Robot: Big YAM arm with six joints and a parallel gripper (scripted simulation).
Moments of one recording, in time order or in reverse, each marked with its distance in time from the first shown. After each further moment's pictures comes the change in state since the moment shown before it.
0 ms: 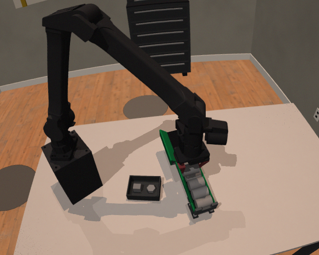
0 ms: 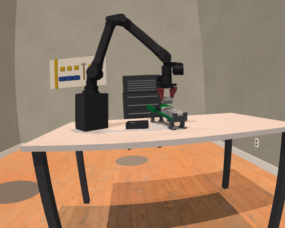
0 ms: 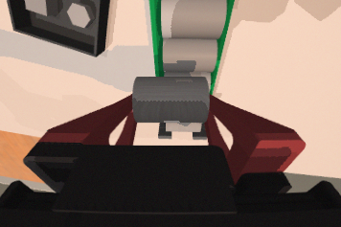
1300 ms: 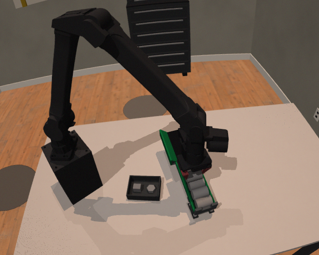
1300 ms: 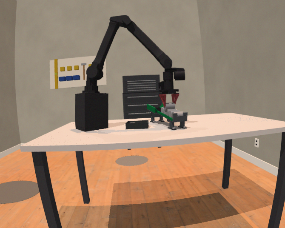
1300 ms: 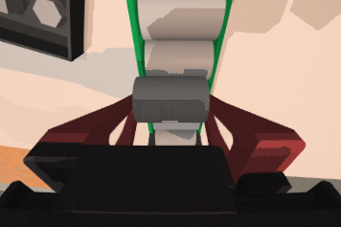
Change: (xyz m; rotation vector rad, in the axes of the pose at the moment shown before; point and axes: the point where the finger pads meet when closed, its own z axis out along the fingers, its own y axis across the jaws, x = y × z) arm 0.007 -0.012 0.034 0.035 0.014 0.000
